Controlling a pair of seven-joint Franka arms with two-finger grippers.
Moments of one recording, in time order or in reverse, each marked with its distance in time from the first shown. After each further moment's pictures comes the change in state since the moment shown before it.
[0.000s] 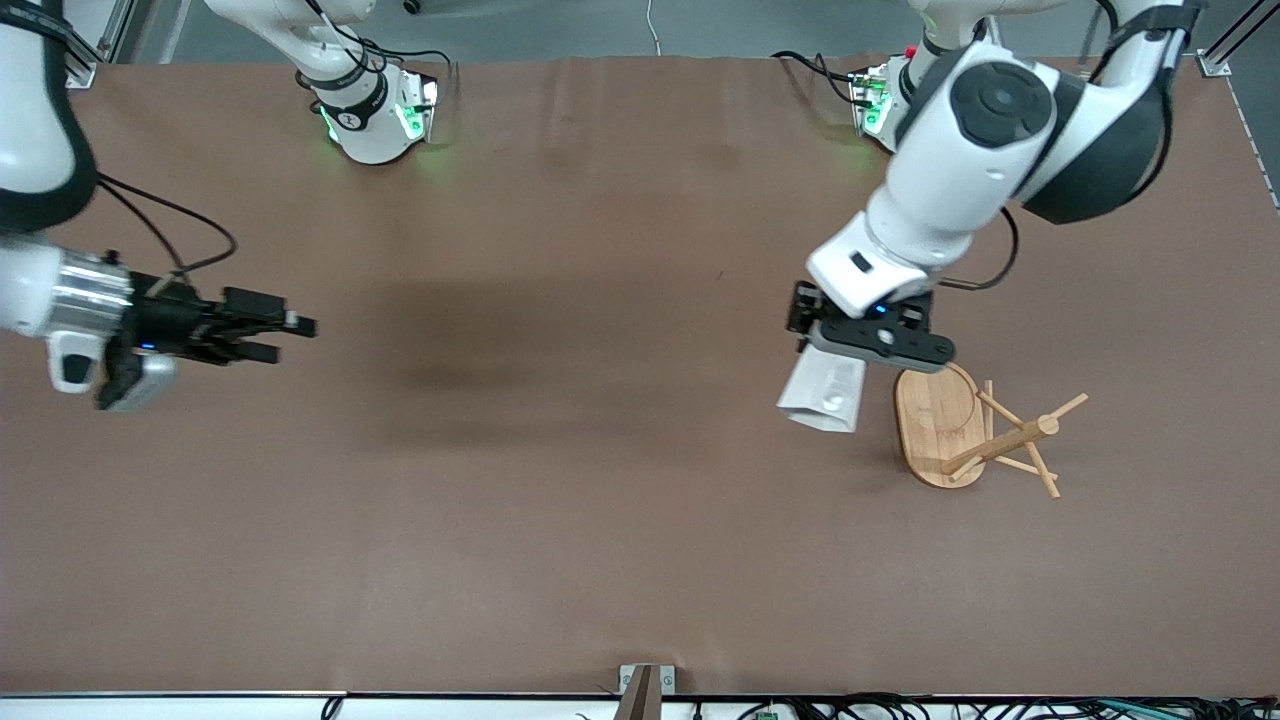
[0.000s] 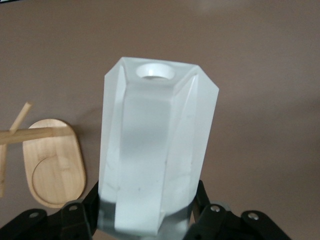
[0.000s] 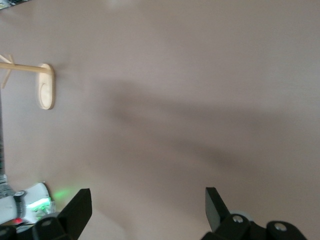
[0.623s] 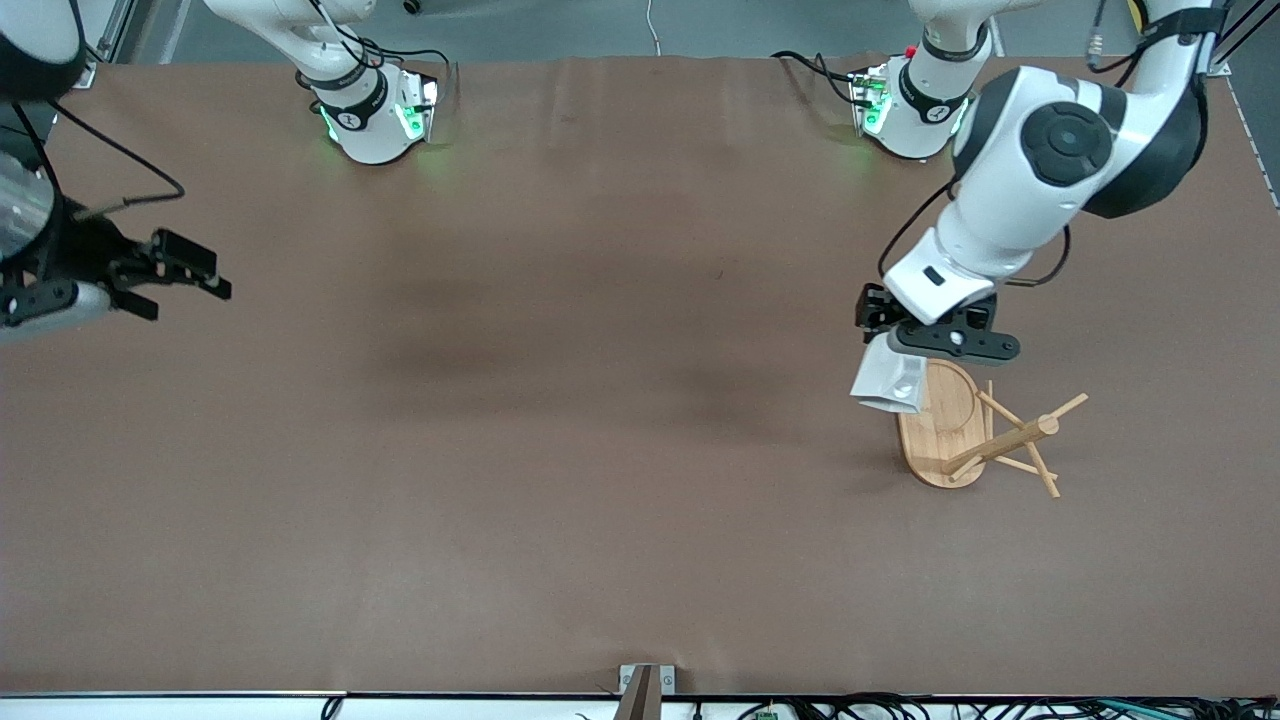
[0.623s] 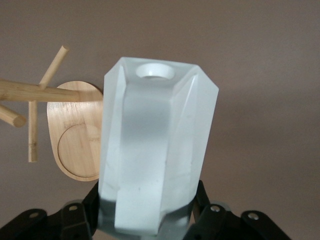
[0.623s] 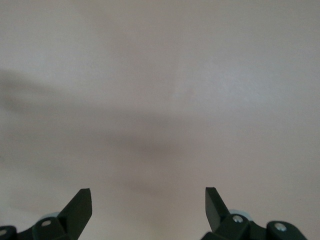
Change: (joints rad) left arm 0.149 -0.122 0.000 -0.252 -0.096 0.072 0.169; right arm 0.049 -0.169 0.028 0.064 -0.386 -0.104 0.180
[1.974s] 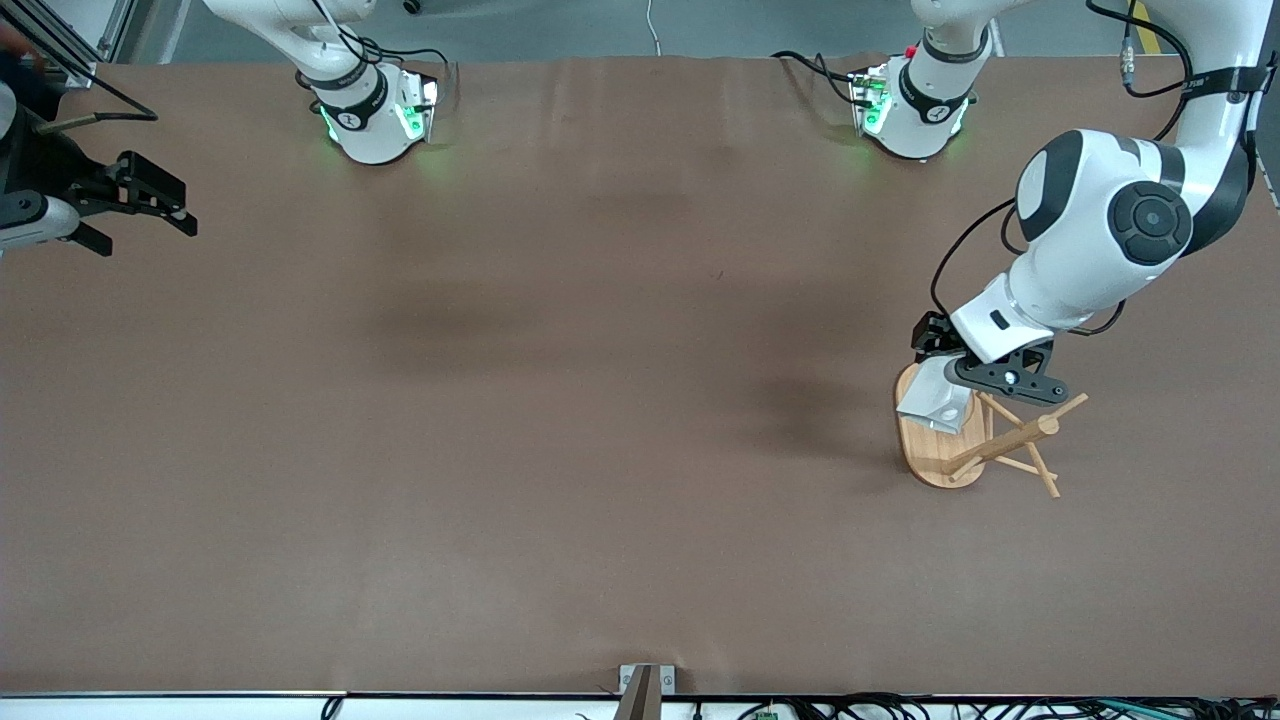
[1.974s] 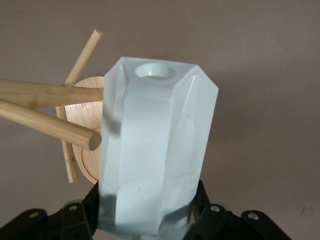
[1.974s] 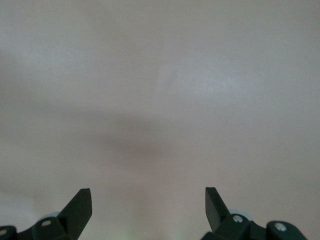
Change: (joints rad) left arm 0.130 0.072 0.001 -0.030 -0.002 0.042 0.219; right arm 0.017 -0.088 0.002 -0.003 -0.090 -0.069 0.005
